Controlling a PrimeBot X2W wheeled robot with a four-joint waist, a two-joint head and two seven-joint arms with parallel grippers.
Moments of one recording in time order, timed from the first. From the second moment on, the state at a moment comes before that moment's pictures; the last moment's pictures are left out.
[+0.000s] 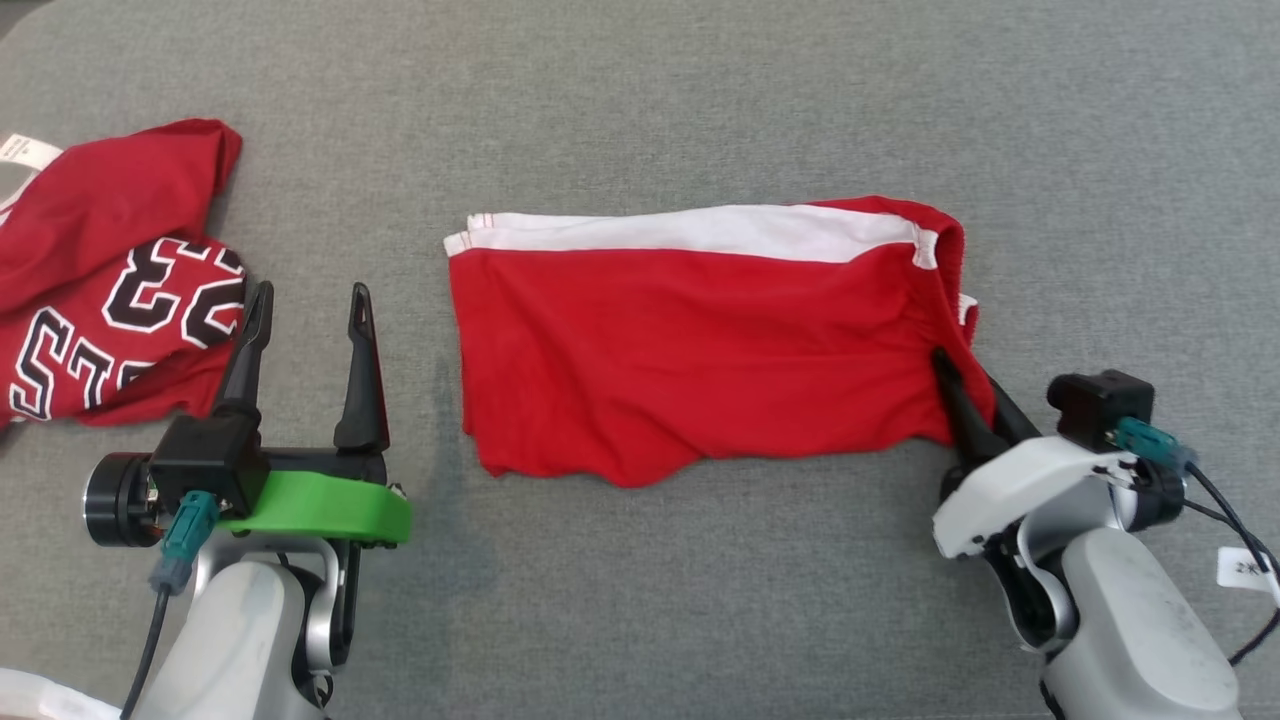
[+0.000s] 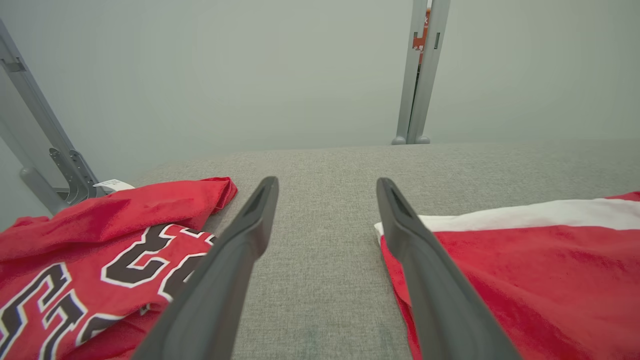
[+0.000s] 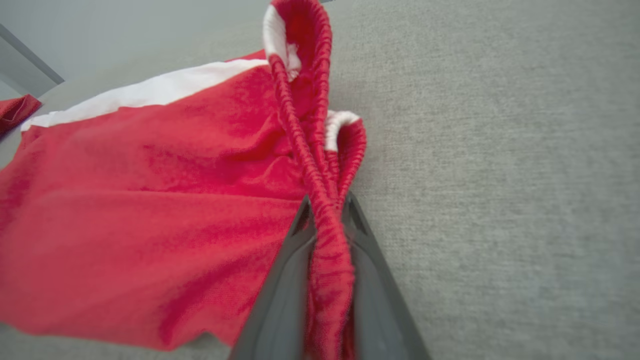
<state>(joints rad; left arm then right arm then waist) -0.29 0.26 -0.30 0.14 -0.36 0.15 -0.26 -0.30 -0.11 0.10 0.40 0.31 0.13 -0.08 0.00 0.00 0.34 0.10</state>
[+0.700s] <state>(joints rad) -0.28 0.26 -0.31 0.13 -0.36 0.17 -0.26 -0.26 -0.12 0.25 0.10 0.75 0.13 0.18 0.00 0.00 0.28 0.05</state>
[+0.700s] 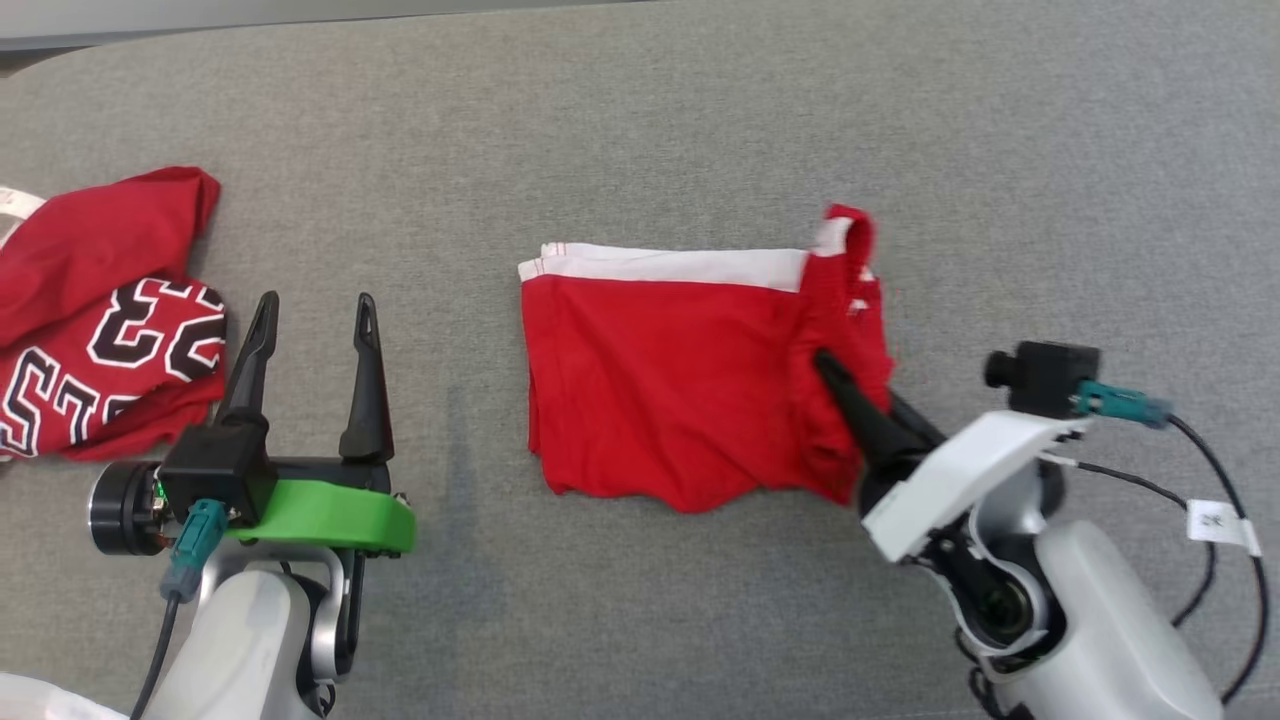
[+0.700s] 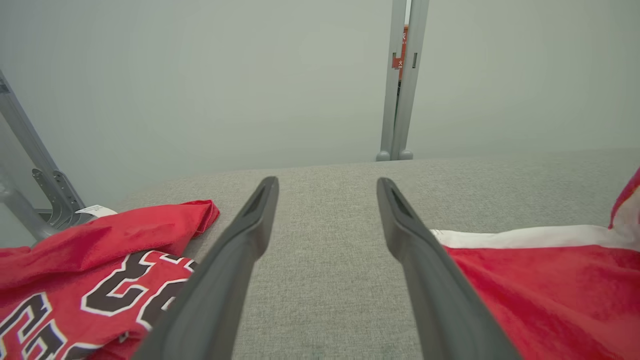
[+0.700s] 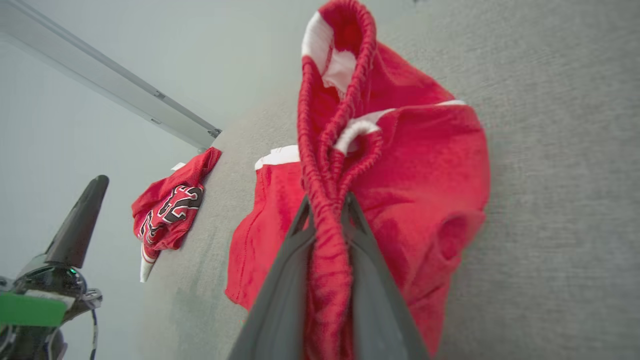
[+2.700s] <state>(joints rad) -0.09 0.28 -0.32 0.12 -0.35 0.19 -0.24 0.00 -0.13 0.02 -0.06 0.24 0.13 -0.13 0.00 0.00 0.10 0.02</state>
